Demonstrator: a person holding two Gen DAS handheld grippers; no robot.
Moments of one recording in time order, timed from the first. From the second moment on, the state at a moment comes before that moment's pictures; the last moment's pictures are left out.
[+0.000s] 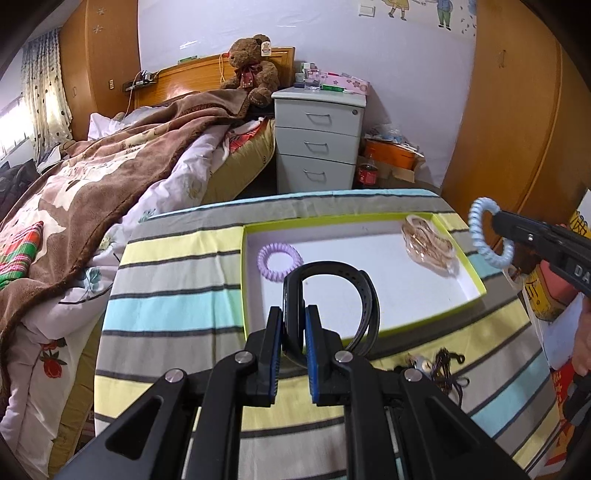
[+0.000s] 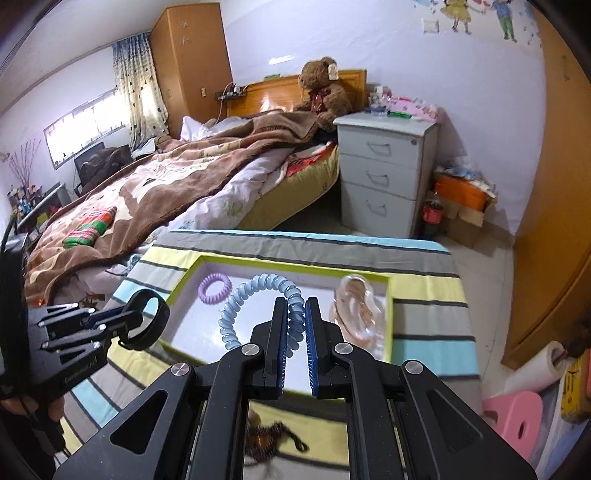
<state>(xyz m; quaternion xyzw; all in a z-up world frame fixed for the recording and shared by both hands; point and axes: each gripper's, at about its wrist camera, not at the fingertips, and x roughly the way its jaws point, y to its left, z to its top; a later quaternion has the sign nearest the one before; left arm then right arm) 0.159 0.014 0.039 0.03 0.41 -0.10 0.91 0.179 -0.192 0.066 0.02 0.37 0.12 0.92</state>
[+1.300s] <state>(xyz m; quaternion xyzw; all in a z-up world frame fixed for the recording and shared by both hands) 0.238 0.004 -0.034 0.02 0.49 -0.07 0.87 0.299 -0.144 -0.033 -0.05 0.49 0.13 0.86</state>
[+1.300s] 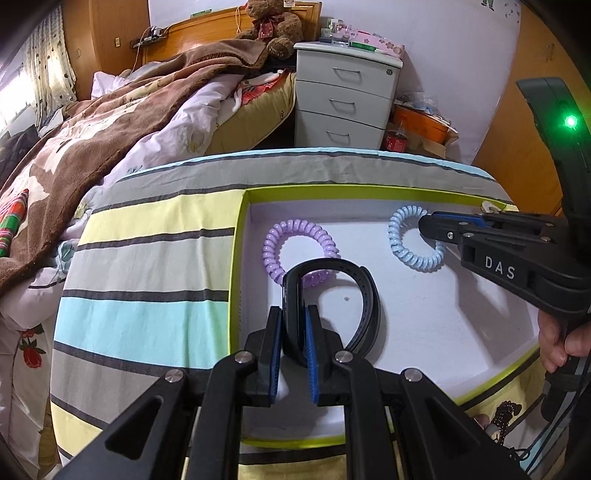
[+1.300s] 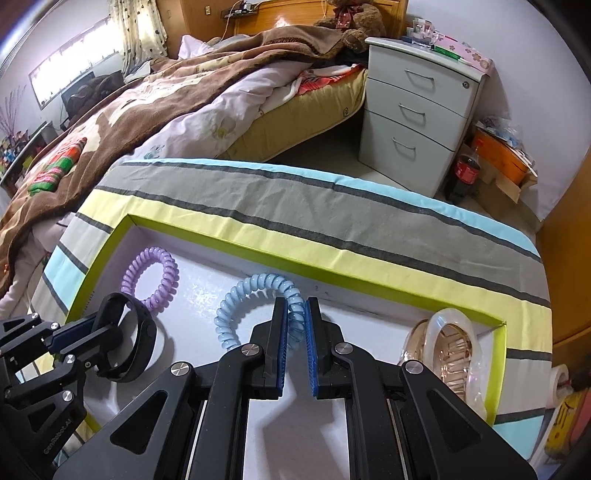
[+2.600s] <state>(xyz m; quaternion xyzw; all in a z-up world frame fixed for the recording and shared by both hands) 0.235 0.004 -0.028 0.00 0.48 -0.08 0.87 0.295 -0.144 -0.027 -0.05 0.48 0.12 0.87</state>
